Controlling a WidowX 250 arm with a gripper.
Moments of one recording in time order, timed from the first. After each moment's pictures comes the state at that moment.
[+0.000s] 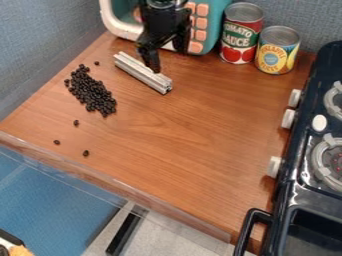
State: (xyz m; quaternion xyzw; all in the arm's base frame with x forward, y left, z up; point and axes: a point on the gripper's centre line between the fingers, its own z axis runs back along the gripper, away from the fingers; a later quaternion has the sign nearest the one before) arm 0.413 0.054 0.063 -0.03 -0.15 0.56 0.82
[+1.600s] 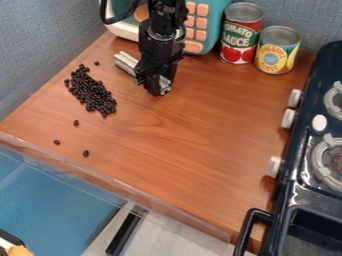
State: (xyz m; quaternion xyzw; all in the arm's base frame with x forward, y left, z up) arm 0.404 0.067 0.016 0.04 -0.11 0.58 0.81
